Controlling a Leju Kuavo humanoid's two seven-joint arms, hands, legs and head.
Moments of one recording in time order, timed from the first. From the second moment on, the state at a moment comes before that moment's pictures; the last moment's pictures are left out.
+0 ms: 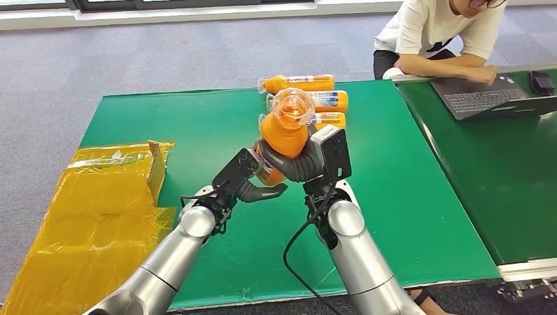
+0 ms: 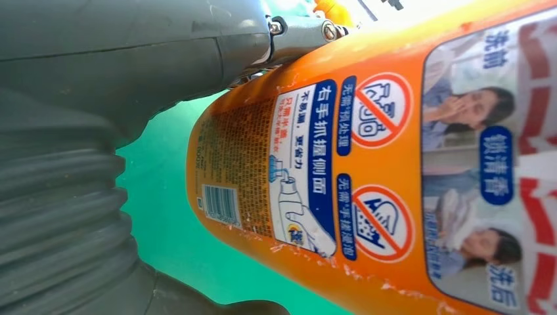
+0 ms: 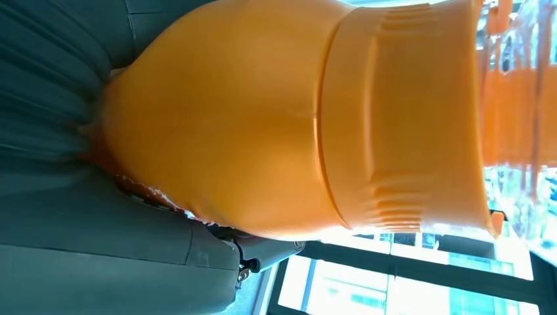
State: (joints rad) left arm -0.59 -0.21 -0.48 -0.82 -0.16 -0.18 -0.18; right arm -0.42 0.20 0.33 -1.35 -0.11 0.06 -0.25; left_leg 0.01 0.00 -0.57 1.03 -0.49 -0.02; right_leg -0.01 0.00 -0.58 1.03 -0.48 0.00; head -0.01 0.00
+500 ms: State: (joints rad) left arm -0.60 -0.21 -0.48 -0.79 -0.16 -0.18 -0.18; right arm -0.42 0.20 0.33 -1.35 -0.11 0.06 -0.24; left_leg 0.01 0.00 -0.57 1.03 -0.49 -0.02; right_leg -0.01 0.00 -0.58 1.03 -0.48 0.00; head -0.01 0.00
